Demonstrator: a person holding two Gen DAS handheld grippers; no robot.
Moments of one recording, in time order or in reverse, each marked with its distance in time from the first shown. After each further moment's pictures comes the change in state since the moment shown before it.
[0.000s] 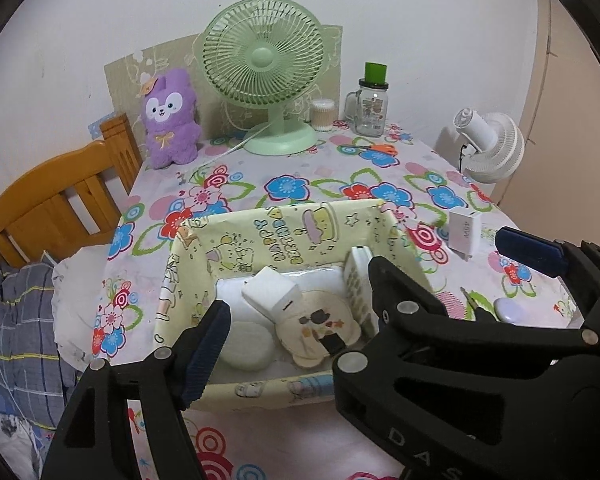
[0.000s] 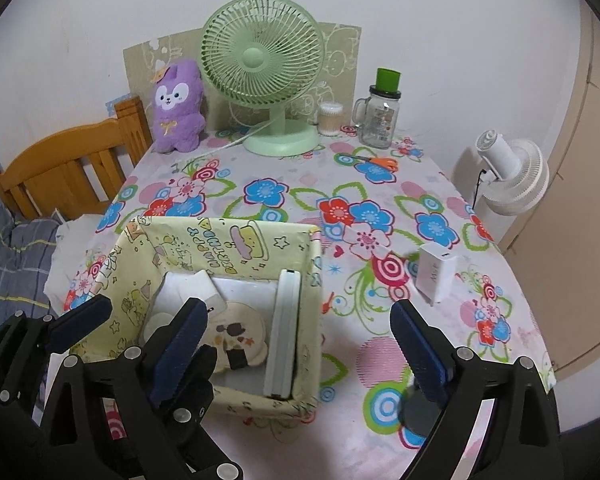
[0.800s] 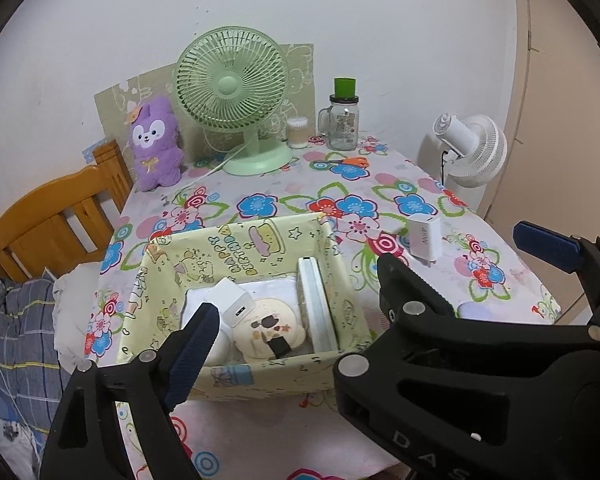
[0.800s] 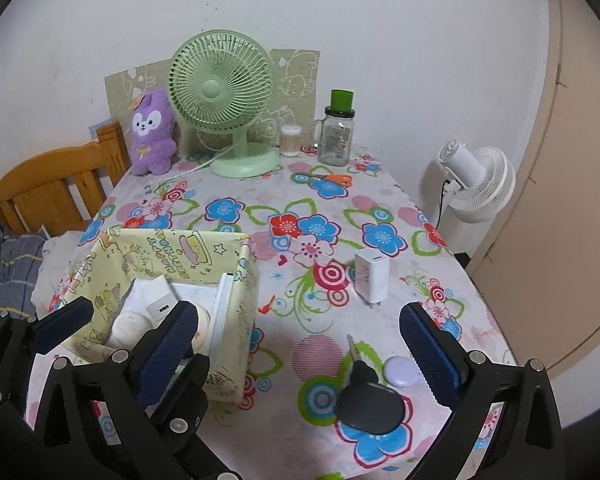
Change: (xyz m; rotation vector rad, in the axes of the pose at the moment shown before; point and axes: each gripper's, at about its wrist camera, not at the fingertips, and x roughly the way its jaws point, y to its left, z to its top) left arm -0.024 -0.054 -0.004 0.040 -0.057 0.008; right arm -0.036 -0.053 -0.016 0.025 -0.084 -0.060
